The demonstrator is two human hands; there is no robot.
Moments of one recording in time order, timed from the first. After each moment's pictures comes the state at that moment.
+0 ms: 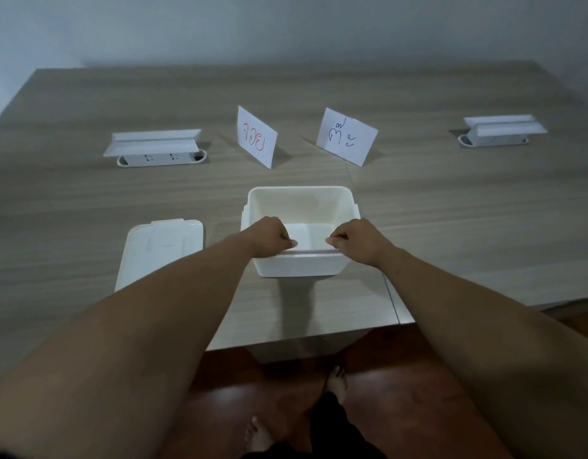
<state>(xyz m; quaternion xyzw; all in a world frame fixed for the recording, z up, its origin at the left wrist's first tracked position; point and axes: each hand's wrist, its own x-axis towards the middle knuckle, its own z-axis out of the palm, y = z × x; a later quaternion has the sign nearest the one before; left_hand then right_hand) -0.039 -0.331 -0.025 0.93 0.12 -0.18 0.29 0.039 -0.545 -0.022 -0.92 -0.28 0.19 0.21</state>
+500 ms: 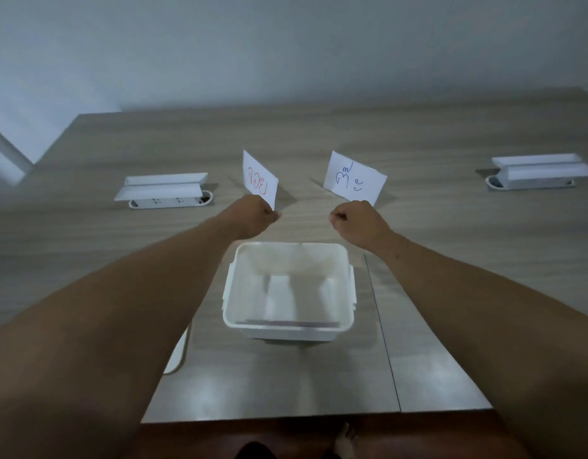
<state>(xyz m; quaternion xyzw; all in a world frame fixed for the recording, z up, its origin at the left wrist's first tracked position) 0.082 -0.292 0.049 0.96 0.19 -0.09 0.19 0.192 -0.508 0.015 -0.91 -0.30 0.11 0.28</state>
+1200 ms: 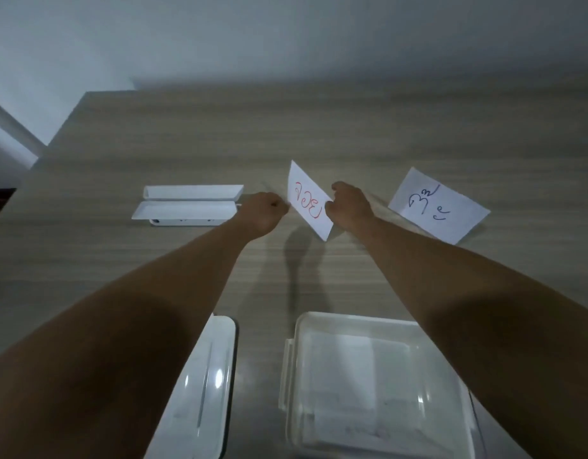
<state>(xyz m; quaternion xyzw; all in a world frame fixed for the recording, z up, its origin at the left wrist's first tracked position) 0.173 -0.120 0.011 0.90 0.29 -0.07 0.33 0.299 -0.259 -0.030 -0.92 -0.21 0.17 0.27</state>
